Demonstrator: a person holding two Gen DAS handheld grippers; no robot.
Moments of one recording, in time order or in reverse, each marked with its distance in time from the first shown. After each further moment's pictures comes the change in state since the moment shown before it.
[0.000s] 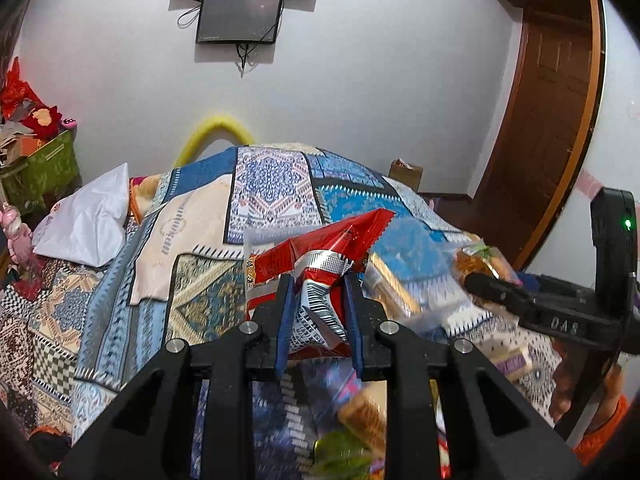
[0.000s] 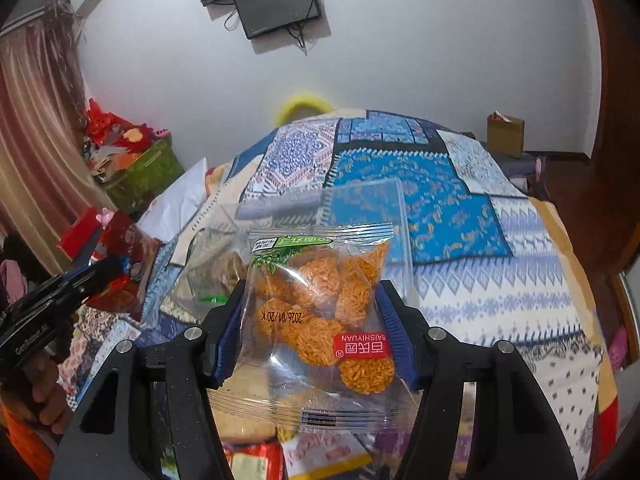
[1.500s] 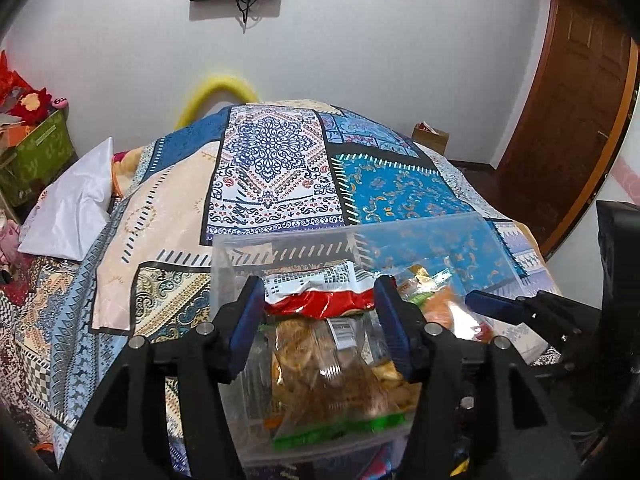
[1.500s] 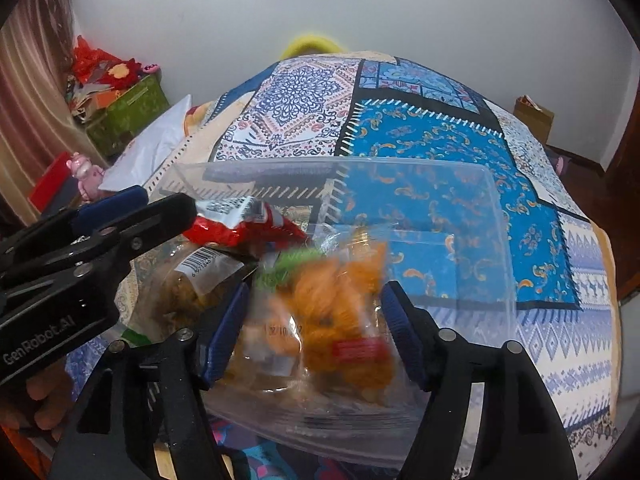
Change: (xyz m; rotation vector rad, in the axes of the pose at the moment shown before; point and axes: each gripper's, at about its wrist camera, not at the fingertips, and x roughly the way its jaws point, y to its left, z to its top) left arm 0.128 0.007 0.024 -0.003 0.153 0.055; right arm 0.108 0.016 0.018 -0.105 0.208 -0.035
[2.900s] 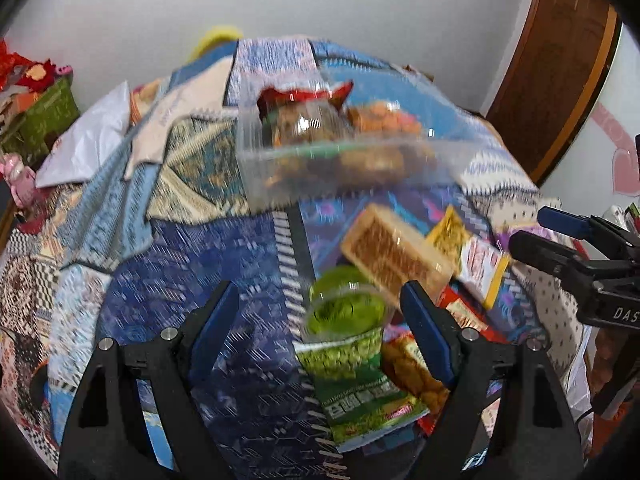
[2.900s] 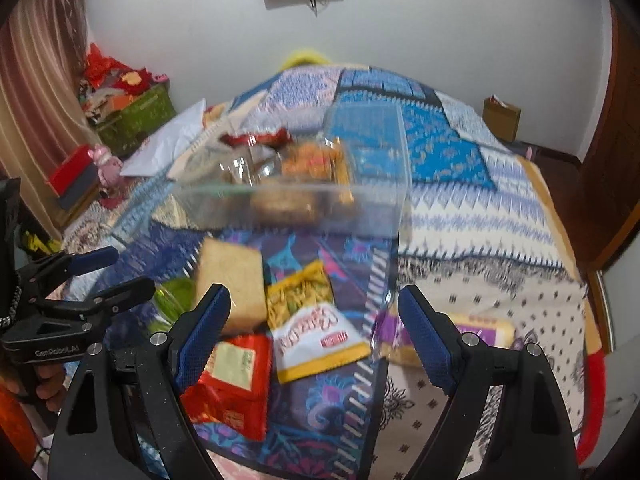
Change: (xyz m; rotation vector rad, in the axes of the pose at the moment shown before) left arm -0.096 -0.012 -0.155 0.028 0.186 -0.010; right arm -0.100 0.007 -0.124 0.011 -0.043 -0.044
